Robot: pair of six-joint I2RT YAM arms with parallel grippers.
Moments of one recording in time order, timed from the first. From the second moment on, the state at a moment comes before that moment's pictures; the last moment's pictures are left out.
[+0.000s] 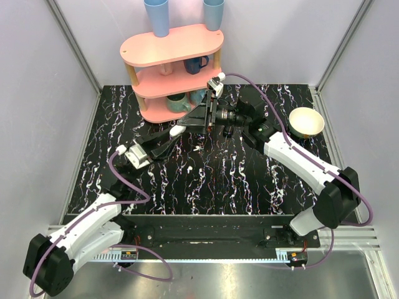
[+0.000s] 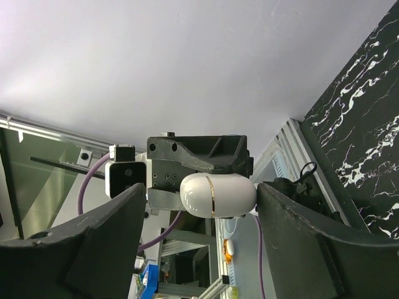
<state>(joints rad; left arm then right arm) -0.53 0.81 0.42 1.00 0.41 0.04 0.67 1.51 1.33 0.25 -0.79 1.22</state>
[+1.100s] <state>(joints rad) -0.53 0.85 0.42 1.07 0.42 -0.05 0.67 1.52 1.33 0.24 -0.83 1.19</state>
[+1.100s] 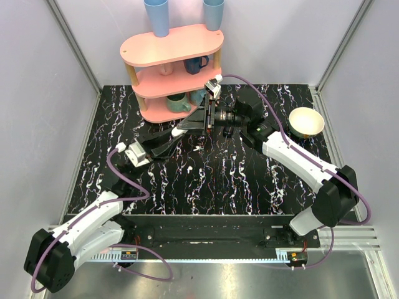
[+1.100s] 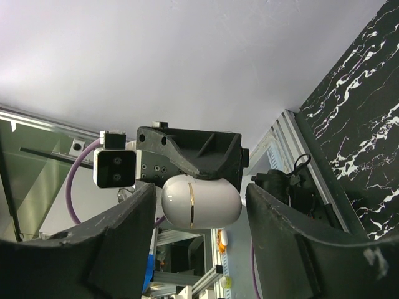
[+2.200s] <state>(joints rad) -0.53 0.85 0.42 1.07 0.42 -0.05 0.67 1.52 1.33 0.28 -0.83 1.22</state>
